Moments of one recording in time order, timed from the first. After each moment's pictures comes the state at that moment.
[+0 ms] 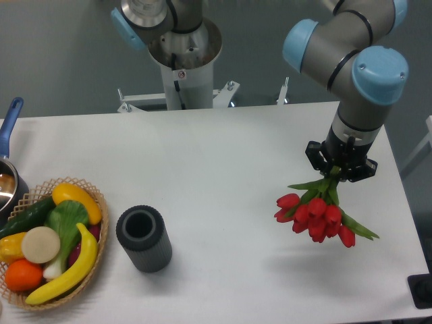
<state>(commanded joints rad) 2.72 -1.97 -1.40 -1.28 1.52 1.14</state>
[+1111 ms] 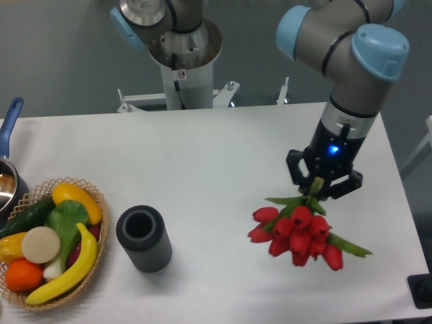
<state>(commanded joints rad) 2.65 -1.91 -1.43 -0.98 0.90 0.89</state>
